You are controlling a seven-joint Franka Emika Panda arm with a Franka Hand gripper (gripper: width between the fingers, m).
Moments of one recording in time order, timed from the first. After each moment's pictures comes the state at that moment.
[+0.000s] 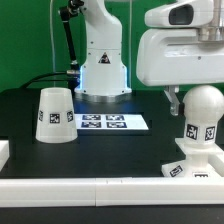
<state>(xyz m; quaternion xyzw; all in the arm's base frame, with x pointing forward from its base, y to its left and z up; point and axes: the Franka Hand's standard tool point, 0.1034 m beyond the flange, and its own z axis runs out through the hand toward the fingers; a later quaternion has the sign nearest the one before) 0.604 0.104 0.109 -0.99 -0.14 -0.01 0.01</state>
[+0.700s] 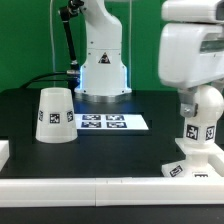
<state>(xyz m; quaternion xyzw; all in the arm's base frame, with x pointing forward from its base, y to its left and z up) 0.608 0.102 0.113 -0.90 -0.44 0.00 -0.02</state>
